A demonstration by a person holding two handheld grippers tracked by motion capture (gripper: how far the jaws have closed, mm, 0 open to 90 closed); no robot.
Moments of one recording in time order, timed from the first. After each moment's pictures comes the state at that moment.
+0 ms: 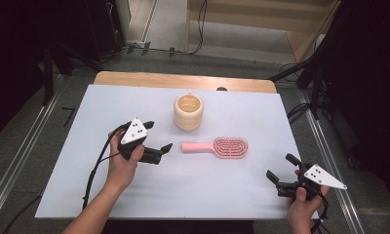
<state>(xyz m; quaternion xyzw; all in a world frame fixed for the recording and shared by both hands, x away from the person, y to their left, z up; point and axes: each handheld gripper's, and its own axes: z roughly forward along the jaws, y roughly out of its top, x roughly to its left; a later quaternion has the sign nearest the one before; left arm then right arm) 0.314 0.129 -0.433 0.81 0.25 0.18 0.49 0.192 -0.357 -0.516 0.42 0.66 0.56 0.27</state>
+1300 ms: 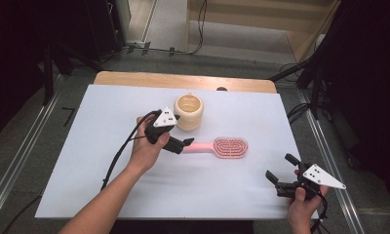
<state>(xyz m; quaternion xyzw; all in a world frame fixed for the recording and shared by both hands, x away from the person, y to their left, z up) 0.355 0.067 -0.433 0.86 0.18 0.14 0.46 0.193 -0.356 -0.516 0.42 0.67 0.55 0.27</state>
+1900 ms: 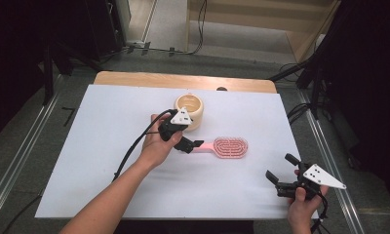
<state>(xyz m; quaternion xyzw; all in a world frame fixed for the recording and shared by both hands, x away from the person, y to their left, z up) 0.367 0.034 -0.441 0.89 0.14 0.09 0.41 0.193 -0.357 -0.516 0.41 0.67 0.56 0.27</state>
